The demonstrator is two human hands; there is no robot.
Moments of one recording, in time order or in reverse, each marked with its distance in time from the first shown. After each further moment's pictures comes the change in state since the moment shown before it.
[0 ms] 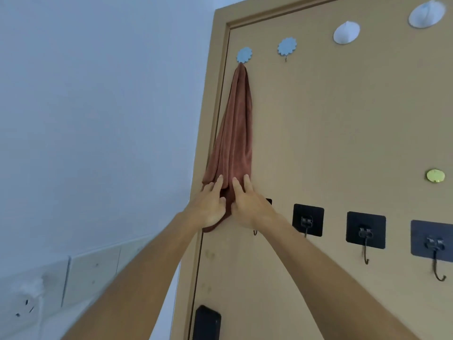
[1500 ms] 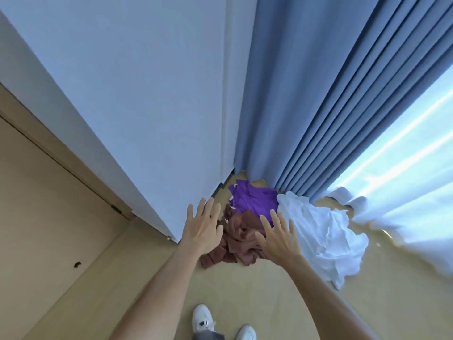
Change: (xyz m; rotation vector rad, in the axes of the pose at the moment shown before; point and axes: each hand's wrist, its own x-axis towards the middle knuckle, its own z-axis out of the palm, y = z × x) left_hand -0.915 0.548 0.415 0.194 -1.158 1.362; right_hand -1.263 0.022 -0.017 -0.291 -0.493 1.816
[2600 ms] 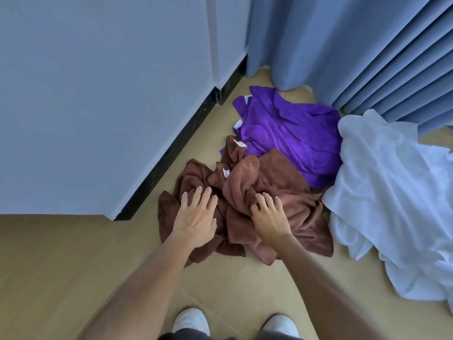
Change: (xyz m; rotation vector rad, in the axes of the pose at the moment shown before) left_hand 0.382 -0.013 0.565 0.073 -0.304 0.043; right_hand 0.305 0.042 0.641 -0.140 -0.129 -0.284
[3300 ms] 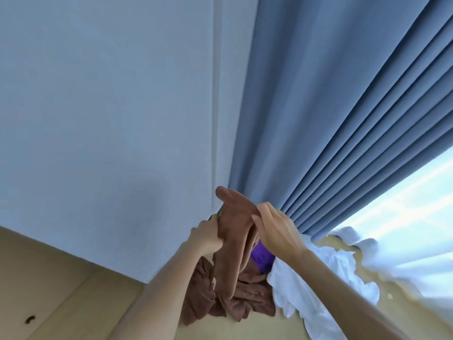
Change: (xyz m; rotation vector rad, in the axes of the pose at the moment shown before) left_hand -0.328 -0.011 -0.516 -0.642 0.130 -0.088; right_hand -0.197 0.057 -0.683 0.342 0.669 -0.035
